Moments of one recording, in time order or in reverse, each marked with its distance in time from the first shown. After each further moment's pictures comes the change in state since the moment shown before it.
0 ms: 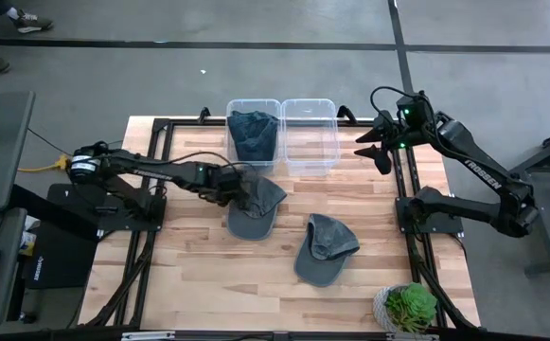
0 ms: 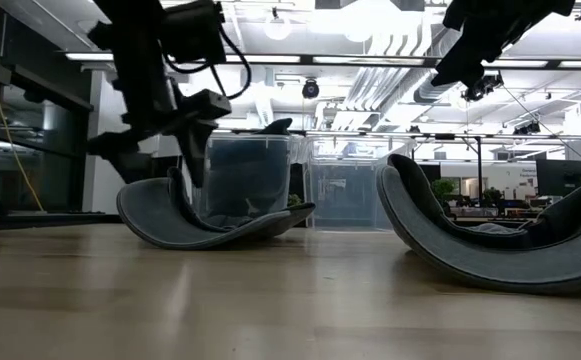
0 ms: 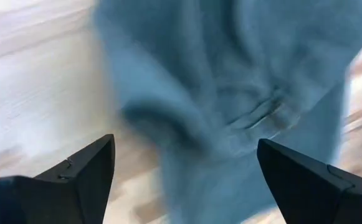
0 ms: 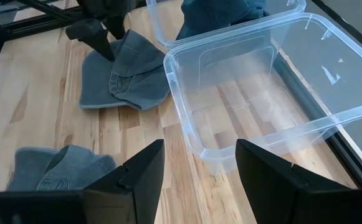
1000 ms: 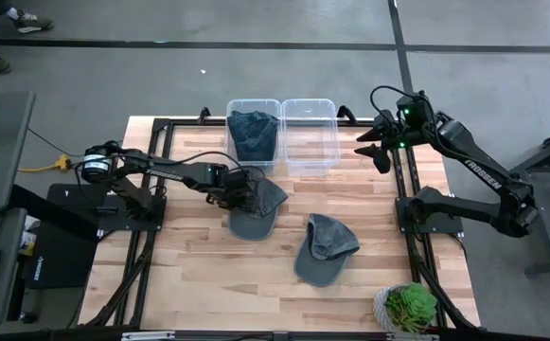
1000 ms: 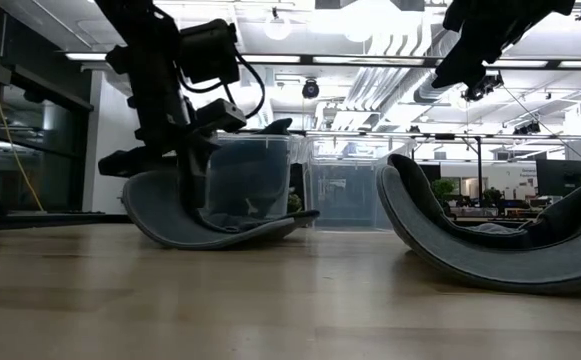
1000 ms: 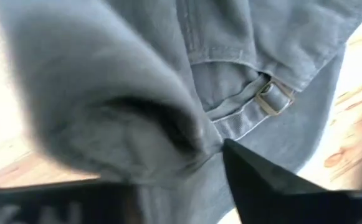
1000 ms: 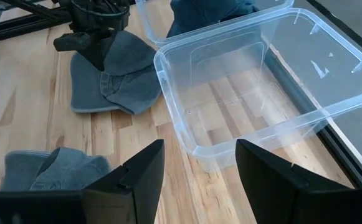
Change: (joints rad) left arm 0.030 0.083 0.000 0.101 0.171 0.017; right arm 0.000 0.000 0.001 0.000 0.038 0.023
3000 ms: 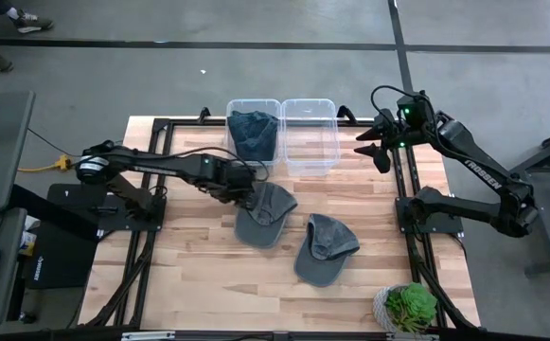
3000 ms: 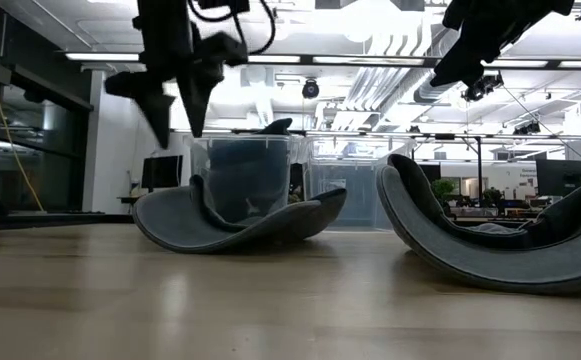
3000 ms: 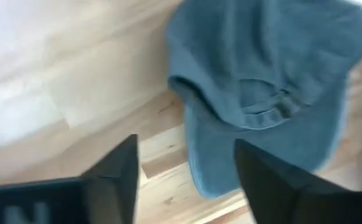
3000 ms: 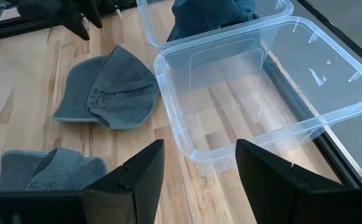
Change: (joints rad) left arm -0.085 -0.020 0.359 -0.531 -0.226 0.000; right arm 0.000 -0.001 0.000 0.014 -0.004 -0.023
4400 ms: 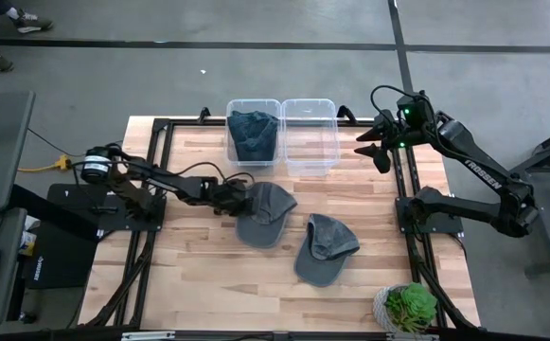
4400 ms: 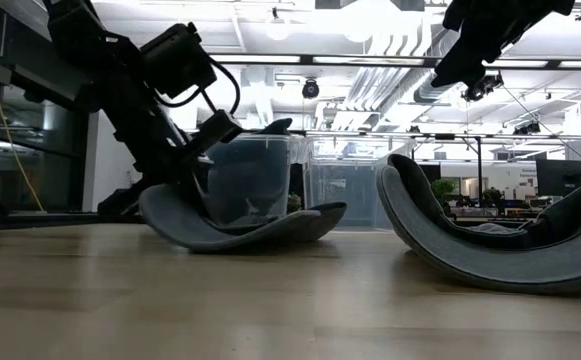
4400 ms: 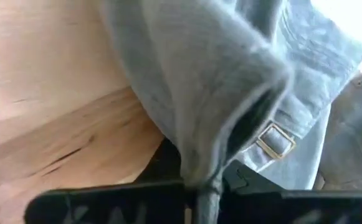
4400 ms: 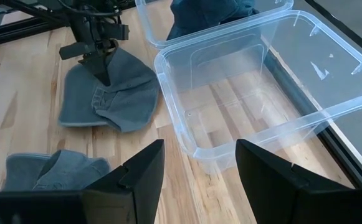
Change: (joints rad) left arm 0.001 0.040 -0.624 1.119 0.138 -0.241; right arm 0.000 0.000 0.000 -0.008 0.000 0.032
